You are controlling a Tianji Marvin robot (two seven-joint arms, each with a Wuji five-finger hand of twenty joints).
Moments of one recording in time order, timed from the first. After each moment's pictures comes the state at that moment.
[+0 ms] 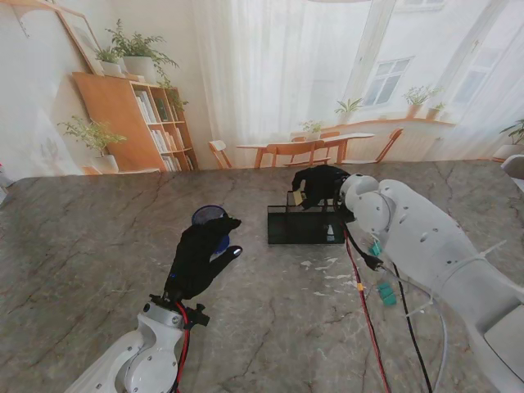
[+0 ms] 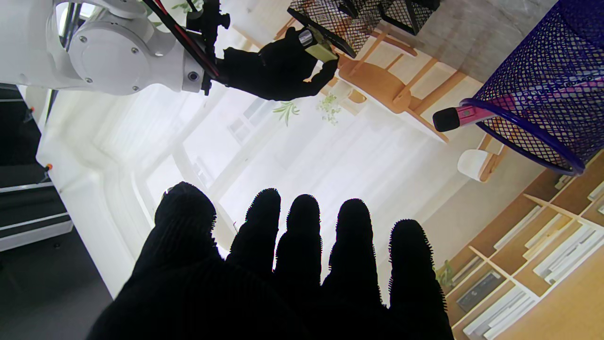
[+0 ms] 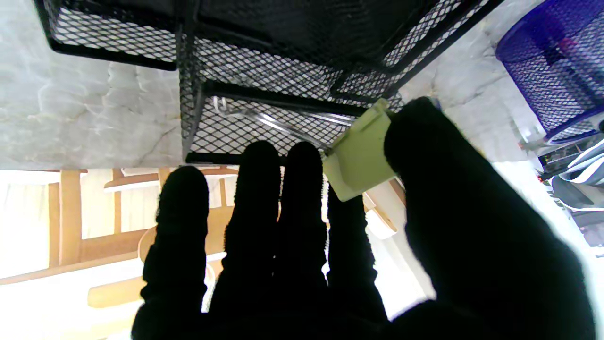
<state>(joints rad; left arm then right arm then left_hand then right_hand) 1.71 -1.17 -1.09 -1.65 0.76 -0.25 0.55 -0.76 -1.13 0.70 -0.89 -0.59 -0.19 0.09 0.90 0.09 -0.04 -0.11 0.45 0.16 0.16 0.60 0.47 0.12 0.12 0.43 0.37 0.14 0.17 0.46 -0.02 0.18 0.57 0.70 0.70 -0.70 0.66 -0.21 0.52 -0.02 0.70 0.47 0.94 0.00 0.64 0.67 0.82 -0.03 0.86 0.49 0.41 0.20 1.31 0.43</state>
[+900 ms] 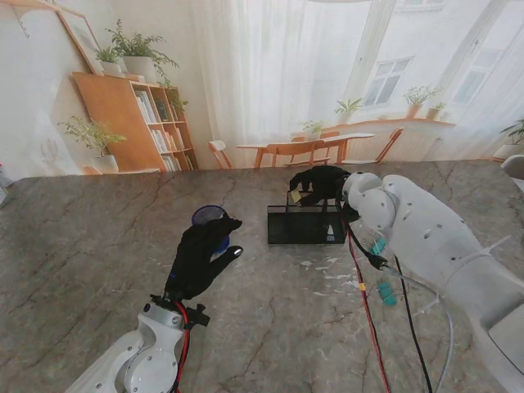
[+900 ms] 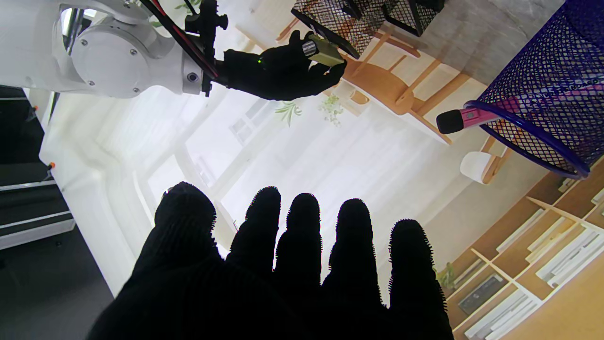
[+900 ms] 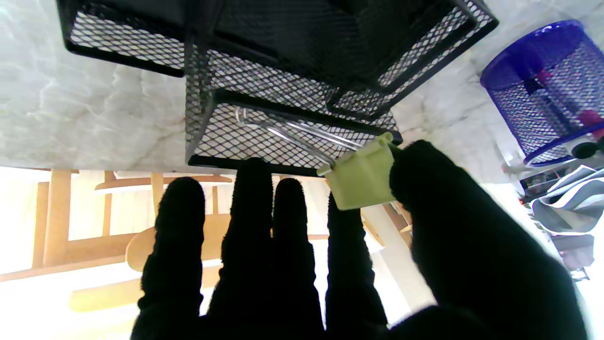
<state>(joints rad) 1.71 -1.17 -1.09 -1.65 0.75 -0.26 0.55 -0.74 -1.12 0.69 -0.89 -0.62 -0.24 0.14 0.90 0.09 -0.04 -0.11 0.46 0.16 0.17 0.60 0.48 0.12 0.12 0.43 0.37 0.14 0.17 0.46 -0.02 0.18 0.57 0.70 0.62 -0.49 0.63 -0.08 0.48 -0.01 0.34 0.66 0.61 0.08 0.55 0.62 0.66 0.01 0.86 0.54 0.30 0.23 1.28 0.43</state>
